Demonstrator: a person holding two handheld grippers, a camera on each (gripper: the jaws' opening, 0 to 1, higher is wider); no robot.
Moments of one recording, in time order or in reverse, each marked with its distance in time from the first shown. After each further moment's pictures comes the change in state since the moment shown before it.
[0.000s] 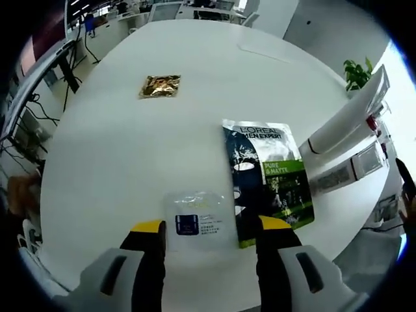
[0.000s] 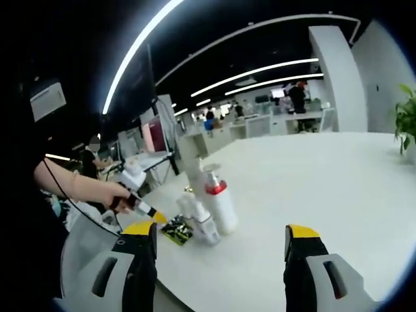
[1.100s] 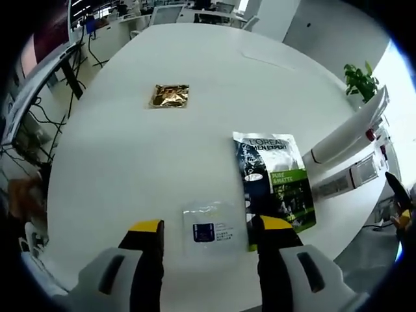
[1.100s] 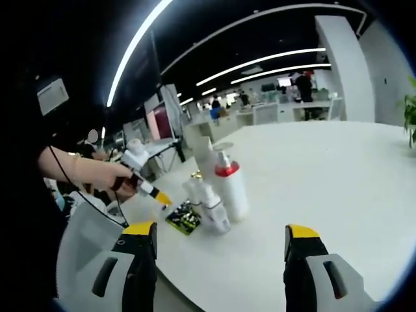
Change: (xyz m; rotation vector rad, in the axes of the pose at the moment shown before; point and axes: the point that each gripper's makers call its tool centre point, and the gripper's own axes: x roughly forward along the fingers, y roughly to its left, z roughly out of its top) left arm -0.008 0.014 0.015 0.008 -0.007 -0.006; right arm 0.014 0.009 -0.022 0.016 0.061 0.028
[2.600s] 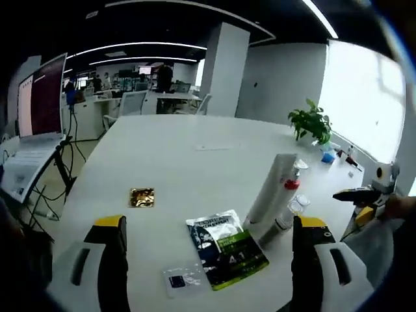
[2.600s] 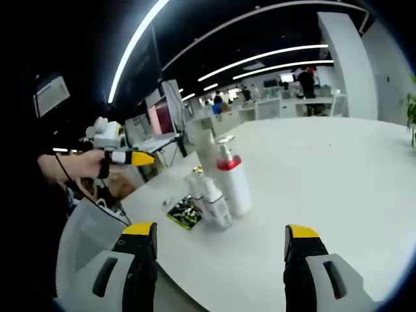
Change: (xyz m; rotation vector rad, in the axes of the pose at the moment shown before) left arm -0.101 -0.058 0.062 0.181 -0.578 -0.197; right arm 0.003 0.001 -0.008 -0.002 0.030 0.014
